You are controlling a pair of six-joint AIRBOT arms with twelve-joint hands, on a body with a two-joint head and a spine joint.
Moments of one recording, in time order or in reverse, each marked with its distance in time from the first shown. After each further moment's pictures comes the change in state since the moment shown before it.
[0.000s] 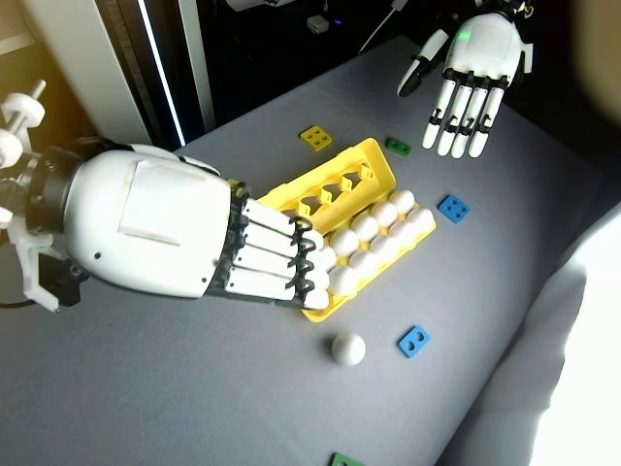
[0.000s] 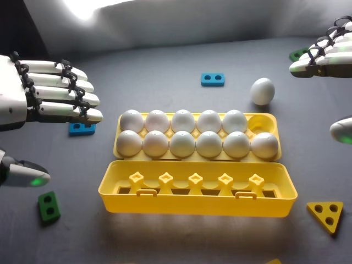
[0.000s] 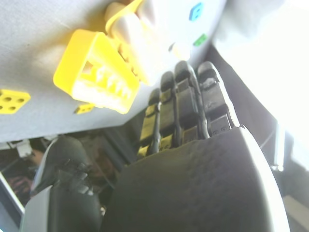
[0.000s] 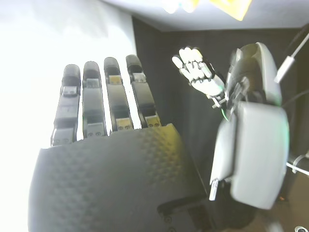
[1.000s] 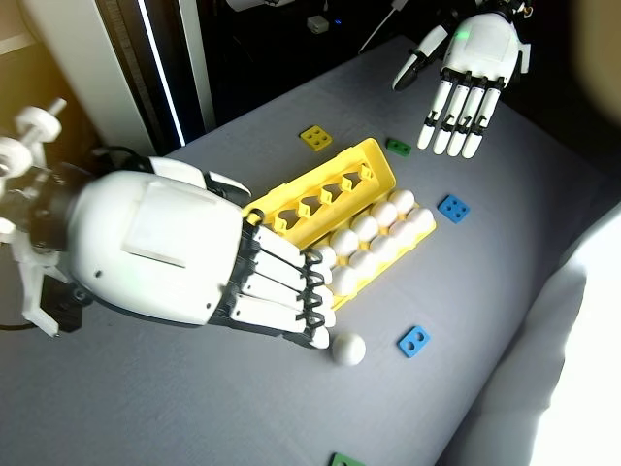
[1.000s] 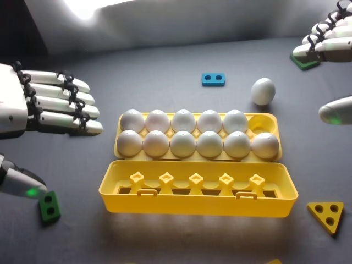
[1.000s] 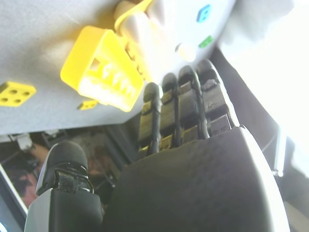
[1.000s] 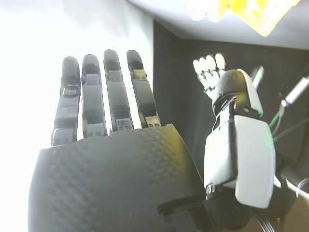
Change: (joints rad) left arm -0.009 0.000 0.000 0.092 -0.004 -0.103; right arm 0.026 -0.050 0.000 0.405 -0.131 -0.510
